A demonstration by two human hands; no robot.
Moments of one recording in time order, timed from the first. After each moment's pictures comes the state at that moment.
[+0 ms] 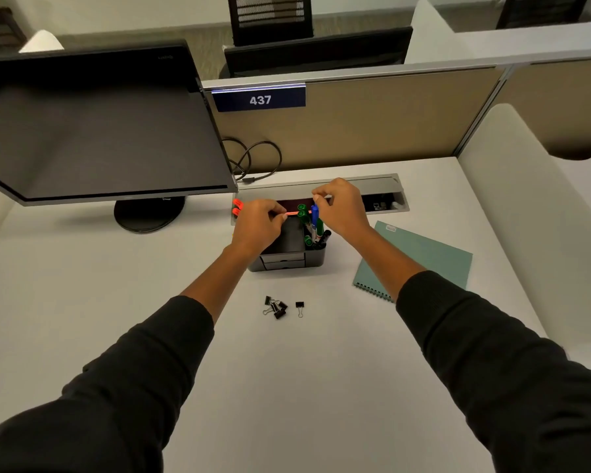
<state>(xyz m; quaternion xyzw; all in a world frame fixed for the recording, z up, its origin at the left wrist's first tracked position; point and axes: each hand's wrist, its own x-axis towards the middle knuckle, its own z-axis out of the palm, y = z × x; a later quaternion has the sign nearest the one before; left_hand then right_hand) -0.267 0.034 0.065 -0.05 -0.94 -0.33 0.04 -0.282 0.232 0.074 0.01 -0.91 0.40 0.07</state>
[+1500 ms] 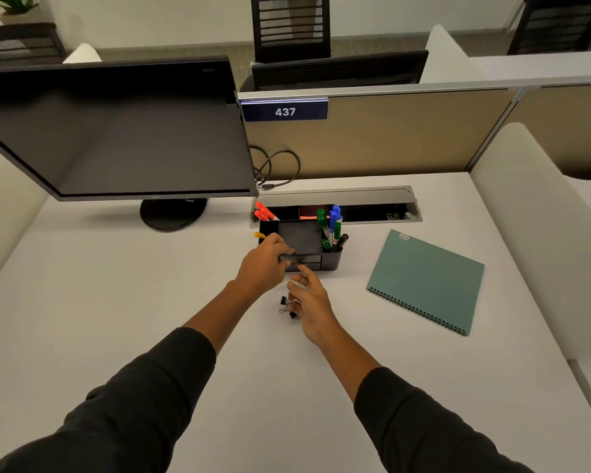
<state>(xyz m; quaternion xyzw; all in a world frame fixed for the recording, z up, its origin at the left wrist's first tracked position) -0.201 -0.005 0.031 -0.12 -0.96 -0.24 -0.02 -0.134 0.127 -0.013 -0.24 -0.54 0.79 -0.18</state>
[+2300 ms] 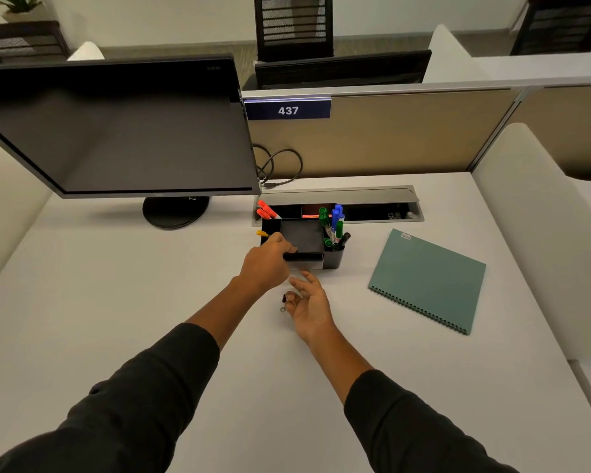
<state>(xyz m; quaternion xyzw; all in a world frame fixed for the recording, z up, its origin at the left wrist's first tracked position) -0.200 0.001 0.036 -0.09 -0.98 -0.19 -0.05 -0.124 0.117 0.002 -0.33 -0.32 0.87 -0.16</state>
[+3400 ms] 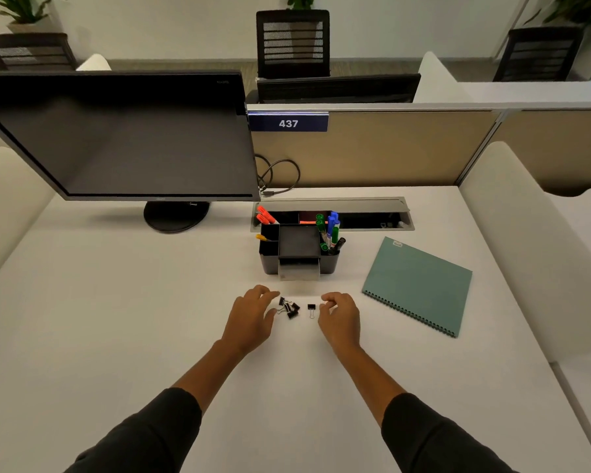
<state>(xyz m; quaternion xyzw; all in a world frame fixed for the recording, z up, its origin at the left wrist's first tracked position) -0.098 -0.038 -0.039 -0.11 -0.97 -0.21 0.02 -0.090 0.181 -0.022 -0.19 -0.85 0.49 0.01</state>
